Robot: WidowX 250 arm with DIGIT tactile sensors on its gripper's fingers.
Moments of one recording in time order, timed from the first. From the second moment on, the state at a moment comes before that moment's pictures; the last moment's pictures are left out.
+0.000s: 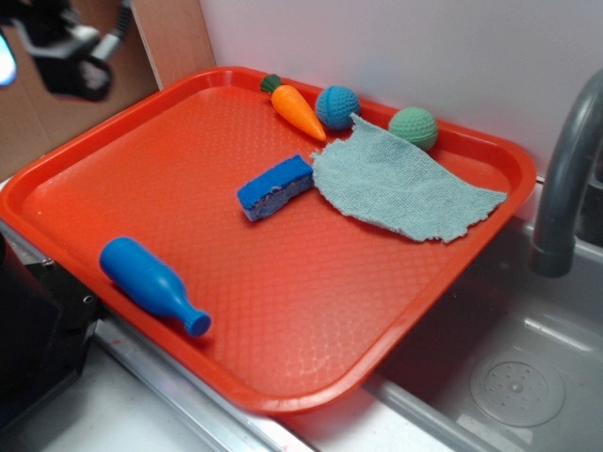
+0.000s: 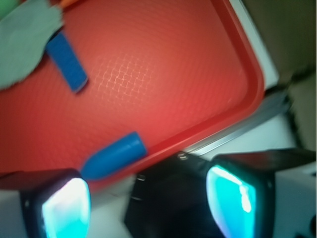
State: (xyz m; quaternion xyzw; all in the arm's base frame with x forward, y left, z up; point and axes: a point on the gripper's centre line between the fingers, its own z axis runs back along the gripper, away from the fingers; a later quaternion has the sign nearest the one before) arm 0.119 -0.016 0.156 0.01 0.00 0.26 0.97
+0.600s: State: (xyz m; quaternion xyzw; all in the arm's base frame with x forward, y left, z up) arm 0.125 -0.022 0.073 -0.02 -0.02 0.47 0.88
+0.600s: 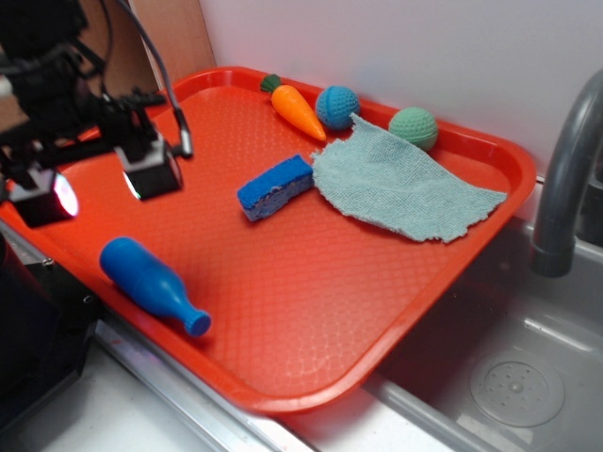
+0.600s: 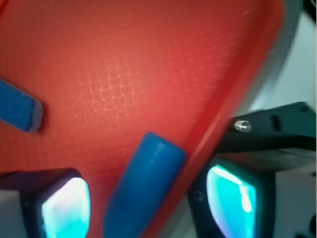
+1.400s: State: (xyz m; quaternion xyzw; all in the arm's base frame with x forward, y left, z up) arm 0.134 -0.042 0.026 -0.03 0.02 0.43 0.90
